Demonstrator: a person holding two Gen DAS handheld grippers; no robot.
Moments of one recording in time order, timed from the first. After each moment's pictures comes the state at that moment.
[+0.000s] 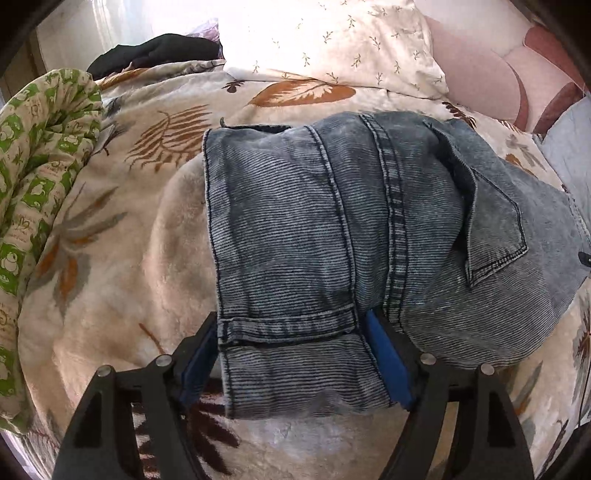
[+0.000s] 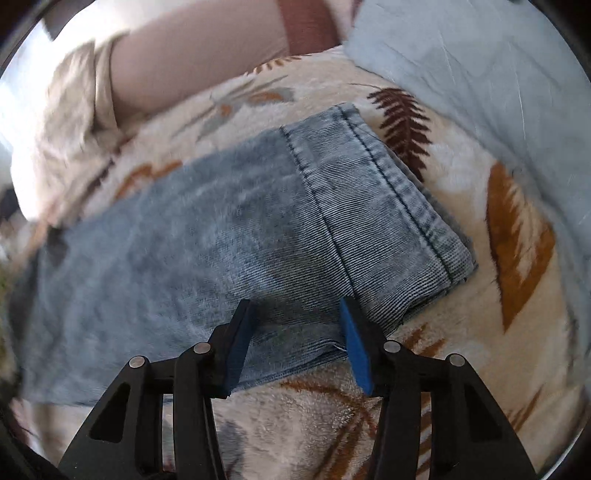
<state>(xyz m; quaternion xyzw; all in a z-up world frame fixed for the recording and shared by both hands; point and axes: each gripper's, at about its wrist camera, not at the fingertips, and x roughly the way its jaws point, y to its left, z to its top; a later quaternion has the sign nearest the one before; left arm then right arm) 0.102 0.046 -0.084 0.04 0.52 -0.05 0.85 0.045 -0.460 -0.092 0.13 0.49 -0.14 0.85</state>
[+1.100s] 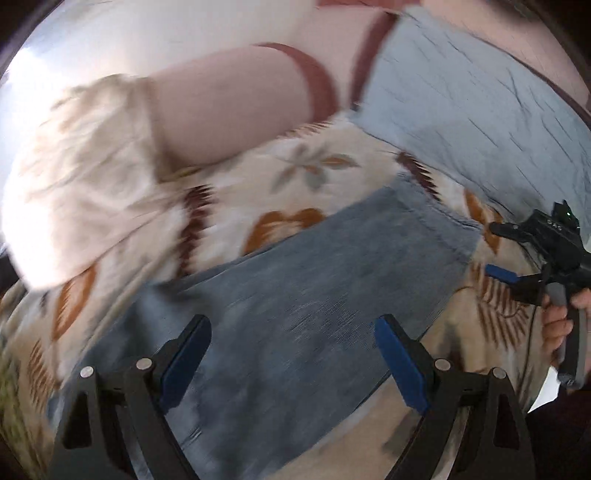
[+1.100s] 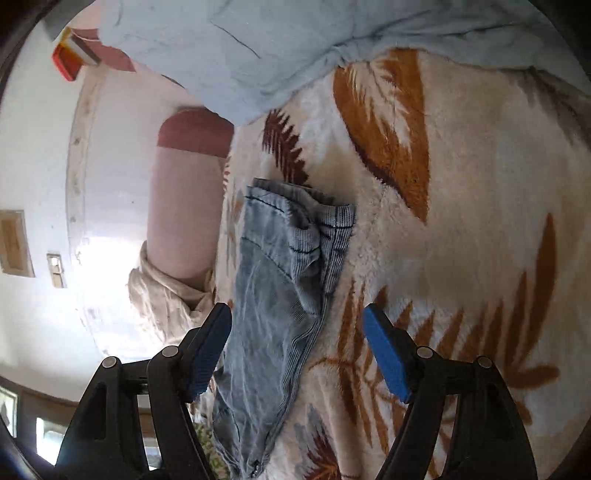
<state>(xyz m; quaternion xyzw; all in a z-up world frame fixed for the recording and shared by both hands) 0.113 -0.249 0.001 0.19 0.44 -0.31 0.82 -0.066 -0.581 -0.106 0.63 0.28 -0.08 0.72</state>
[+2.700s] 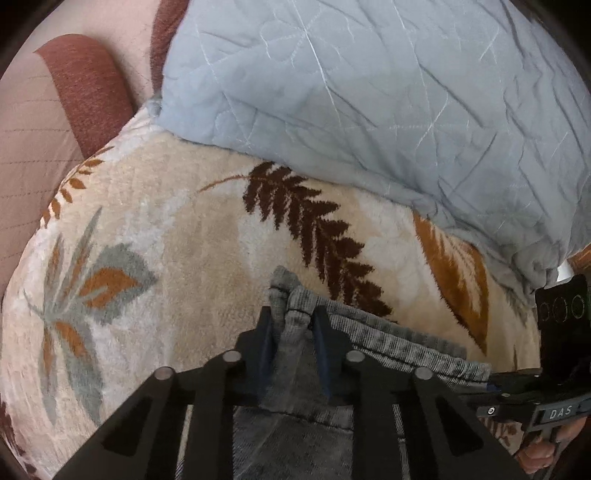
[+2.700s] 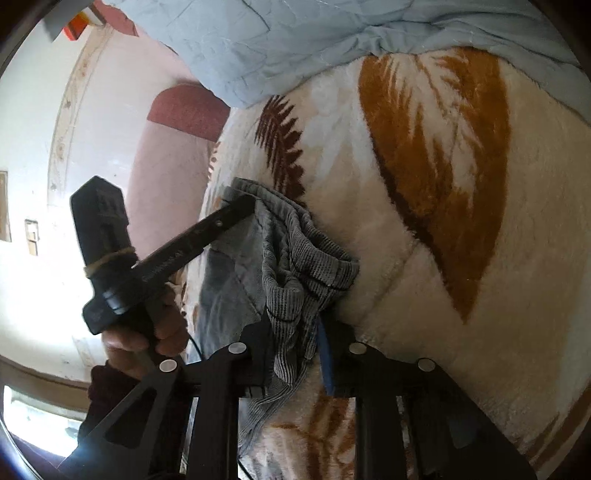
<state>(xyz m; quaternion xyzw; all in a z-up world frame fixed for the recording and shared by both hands) 0.198 -0.502 -0.075 0.23 0.46 -0.53 0.67 -0.017 -0.596 -0.122 0.57 0.31 -0.07 0.75</state>
